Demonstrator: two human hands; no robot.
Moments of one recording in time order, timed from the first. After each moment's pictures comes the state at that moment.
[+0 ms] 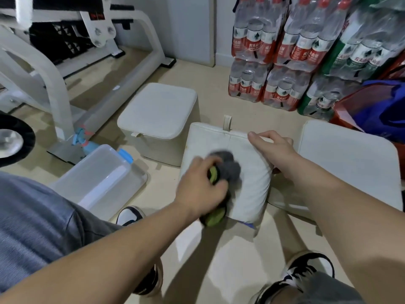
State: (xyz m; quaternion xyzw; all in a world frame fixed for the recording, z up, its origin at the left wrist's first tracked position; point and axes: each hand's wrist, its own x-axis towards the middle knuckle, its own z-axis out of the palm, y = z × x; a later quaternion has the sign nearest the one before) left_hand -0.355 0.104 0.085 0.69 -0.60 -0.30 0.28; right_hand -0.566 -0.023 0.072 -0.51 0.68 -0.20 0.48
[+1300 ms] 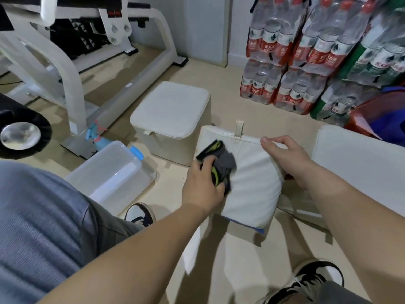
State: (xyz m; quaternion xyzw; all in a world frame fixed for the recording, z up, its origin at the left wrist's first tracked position) left_hand -0.340 0.096 0.046 0.76 -0.58 -0.23 0.20; right_hand -0.565 -0.020 0.070 -0.50 0.67 -0.21 0.50
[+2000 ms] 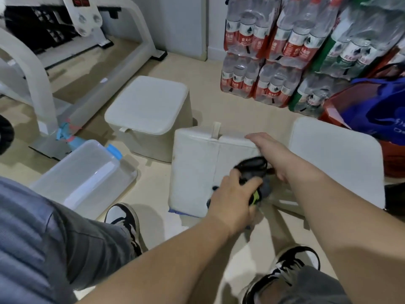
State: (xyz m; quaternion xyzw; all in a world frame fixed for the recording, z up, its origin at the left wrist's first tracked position) left_hand -0.441 0.112 0.039 0.60 -0.76 -0.22 0.14; right_hand -0.569 -0.017 0.074 -0.44 0.66 -0.22 0.57
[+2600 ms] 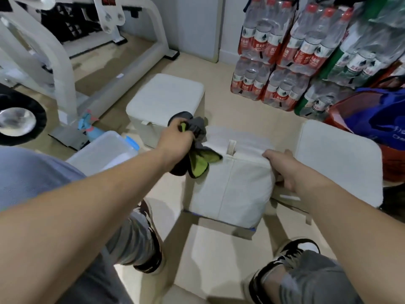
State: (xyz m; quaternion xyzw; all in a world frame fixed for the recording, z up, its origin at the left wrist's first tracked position) left_hand -0.269 0.063 0.130 0.74 -0.41 -0.40 0.35; right_hand -0.552 0.028 0.080 -0.32 0.76 -0.19 0.54
